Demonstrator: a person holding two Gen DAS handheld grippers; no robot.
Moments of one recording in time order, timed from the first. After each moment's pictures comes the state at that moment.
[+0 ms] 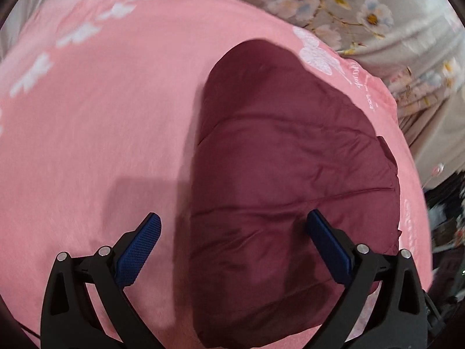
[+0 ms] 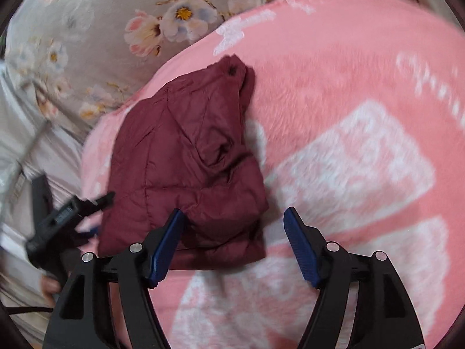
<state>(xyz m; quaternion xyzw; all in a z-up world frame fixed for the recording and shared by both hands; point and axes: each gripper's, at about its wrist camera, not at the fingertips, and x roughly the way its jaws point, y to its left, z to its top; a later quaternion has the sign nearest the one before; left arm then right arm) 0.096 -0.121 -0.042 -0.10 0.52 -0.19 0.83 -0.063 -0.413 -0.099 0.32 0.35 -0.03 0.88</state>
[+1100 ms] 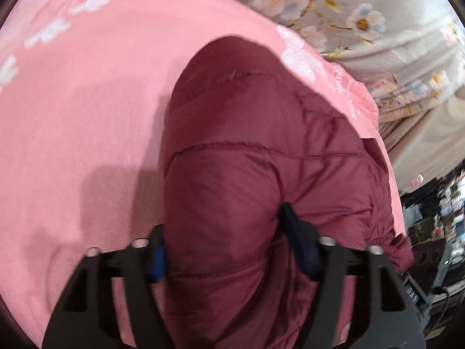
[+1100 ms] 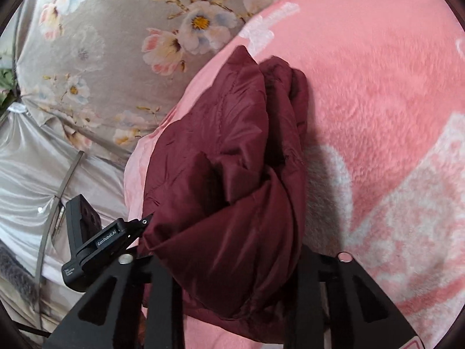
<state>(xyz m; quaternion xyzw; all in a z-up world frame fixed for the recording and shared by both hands) 0.134 -0.144 -0.024 -0.11 0.51 -0.26 0.81 -0.012 -0.398 -0.082 0.39 0.30 0.04 0.87</state>
